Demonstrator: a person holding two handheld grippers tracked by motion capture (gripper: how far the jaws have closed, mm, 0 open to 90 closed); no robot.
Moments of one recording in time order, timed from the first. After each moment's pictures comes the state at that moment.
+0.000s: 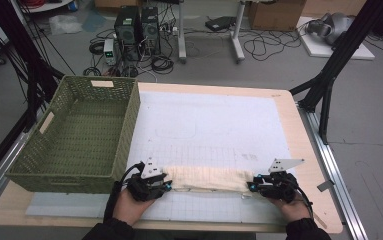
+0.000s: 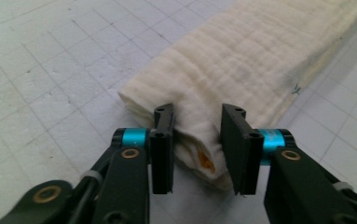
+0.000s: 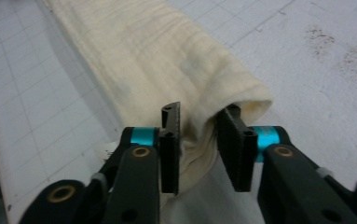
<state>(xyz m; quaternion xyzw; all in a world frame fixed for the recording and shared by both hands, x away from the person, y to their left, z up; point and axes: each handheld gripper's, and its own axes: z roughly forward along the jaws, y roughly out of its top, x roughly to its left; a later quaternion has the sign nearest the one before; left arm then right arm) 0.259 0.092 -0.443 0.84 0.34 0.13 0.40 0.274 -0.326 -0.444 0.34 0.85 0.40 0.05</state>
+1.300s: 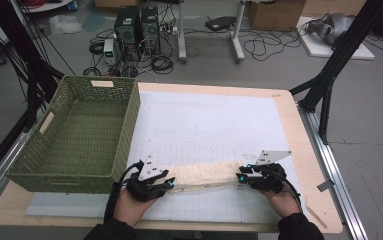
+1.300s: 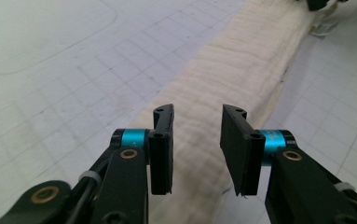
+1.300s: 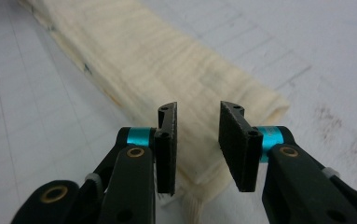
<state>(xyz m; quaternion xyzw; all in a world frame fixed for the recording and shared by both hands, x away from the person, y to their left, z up) 0.254 0.083 -0.421 0.83 0.31 0.15 0.44 0.293 -0.294 -0.433 0.29 0.87 0.39 0.09</state>
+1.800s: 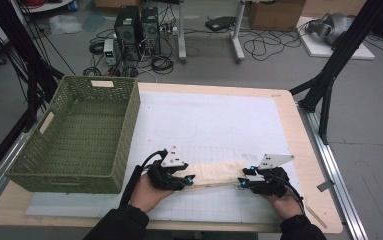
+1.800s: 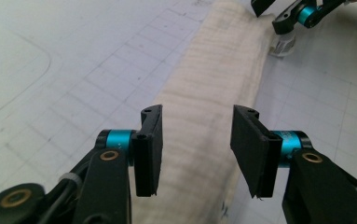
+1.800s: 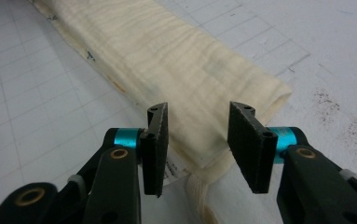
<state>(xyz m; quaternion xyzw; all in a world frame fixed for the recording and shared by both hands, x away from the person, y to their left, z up) 0.288 0.037 -0.407 0.86 0.23 0.09 0.44 0.283 -0.299 -0.433 0.29 0.87 0.40 0.10</state>
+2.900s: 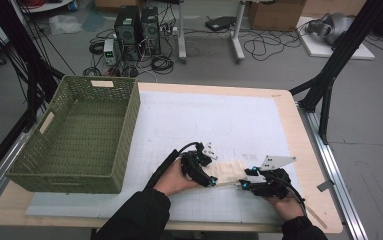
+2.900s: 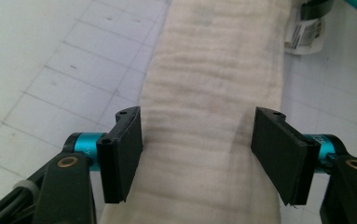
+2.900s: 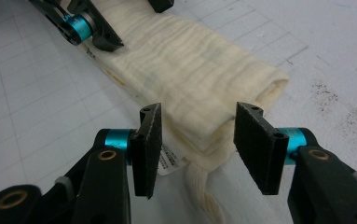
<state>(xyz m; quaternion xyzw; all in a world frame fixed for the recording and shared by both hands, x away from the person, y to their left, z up) 0.333 -0.037 -0.430 0.93 0.17 0.03 0.34 0.280 -0.303 -0.435 0.29 0.86 0.40 0.10</state>
